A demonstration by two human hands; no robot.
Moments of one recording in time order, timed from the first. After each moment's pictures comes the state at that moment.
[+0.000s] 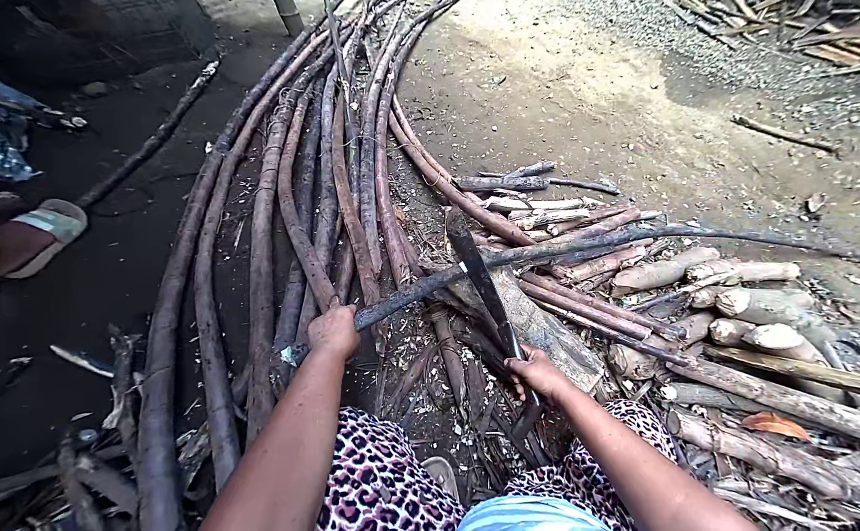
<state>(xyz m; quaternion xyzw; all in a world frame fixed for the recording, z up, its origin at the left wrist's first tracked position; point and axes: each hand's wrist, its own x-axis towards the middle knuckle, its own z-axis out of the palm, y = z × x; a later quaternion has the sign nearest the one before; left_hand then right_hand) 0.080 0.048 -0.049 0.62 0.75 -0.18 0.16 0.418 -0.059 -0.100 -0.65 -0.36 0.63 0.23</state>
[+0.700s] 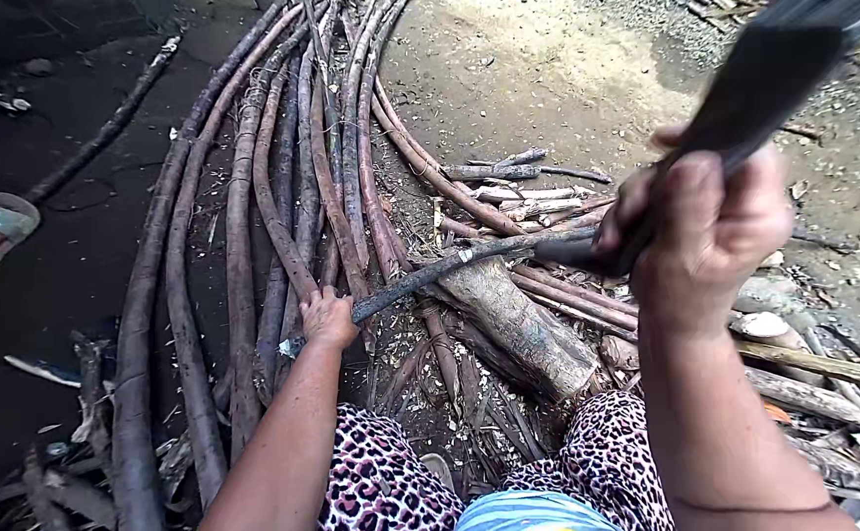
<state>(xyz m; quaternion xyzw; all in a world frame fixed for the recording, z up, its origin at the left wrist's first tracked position) 0.081 0.071 -0.071 0.67 0.72 -0.16 0.13 0.423 -0.010 0.139 -0.36 -0.62 0.14 0.68</state>
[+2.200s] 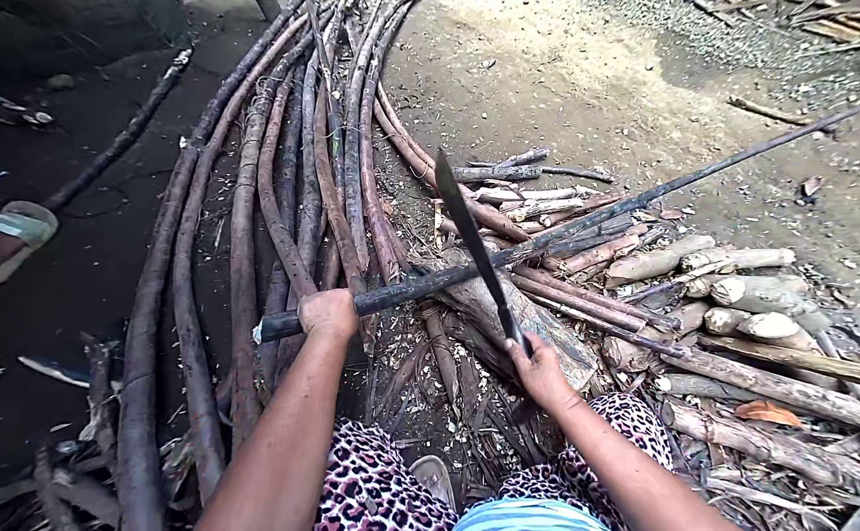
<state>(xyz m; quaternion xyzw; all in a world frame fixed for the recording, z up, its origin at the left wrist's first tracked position) 0.113 0.069 -0.040 0.62 0.75 -0.22 0.07 0.412 -0.075 -0.055 -0.66 -0.53 0.42 0.32</state>
